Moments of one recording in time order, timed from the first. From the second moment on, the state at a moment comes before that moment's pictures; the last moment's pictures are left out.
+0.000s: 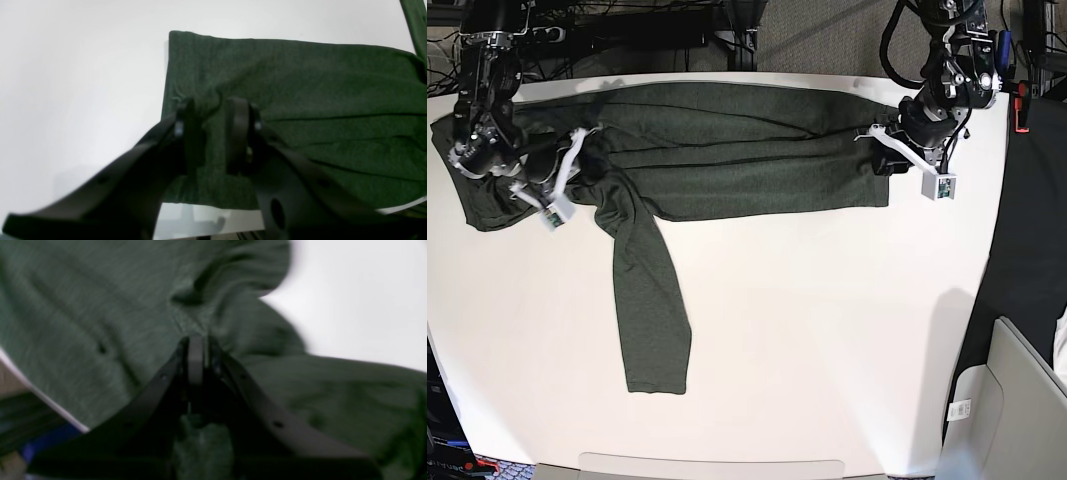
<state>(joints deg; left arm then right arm) 21.0 -12.0 -11.2 116.0 -29.5 -1.0 56.6 -6.1 22.4 13.7 99.1 39.9 38.7 -68.4</state>
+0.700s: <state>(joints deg) 21.0 -12.0 -11.2 116.0 -29.7 -1.0 56.6 10.8 14.1 16.4 79.8 33.6 34.8 -62.2</state>
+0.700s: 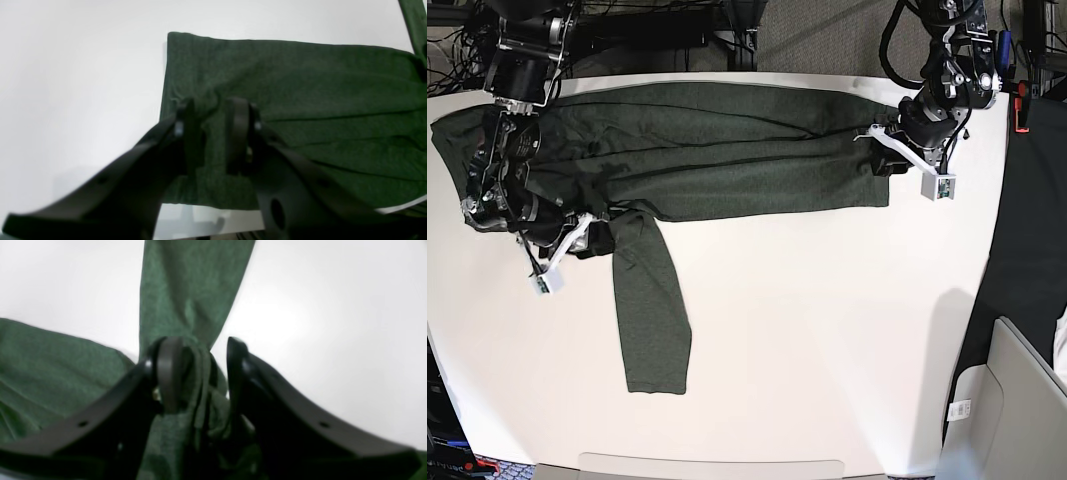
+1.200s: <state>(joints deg) 21.0 -12.0 -11.2 116.0 -29.7 -1.0 56.6 24.5 14.0 16.5 55.9 33.4 34.3 -46.1</state>
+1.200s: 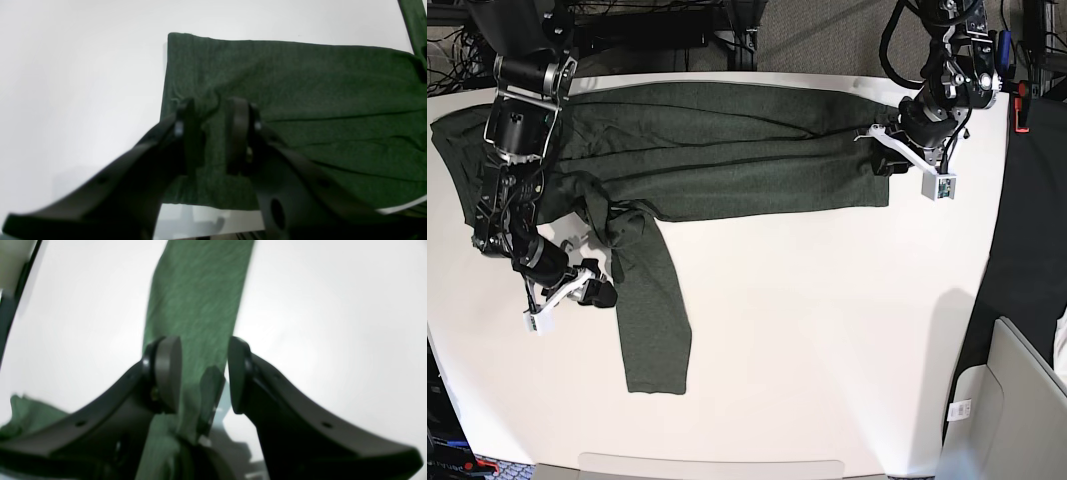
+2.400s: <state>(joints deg) 21.0 -12.0 -11.2 116.0 -29.7 -1.0 56.6 30.9 7.4 16.3 45.3 17.3 30.3 -40.3</state>
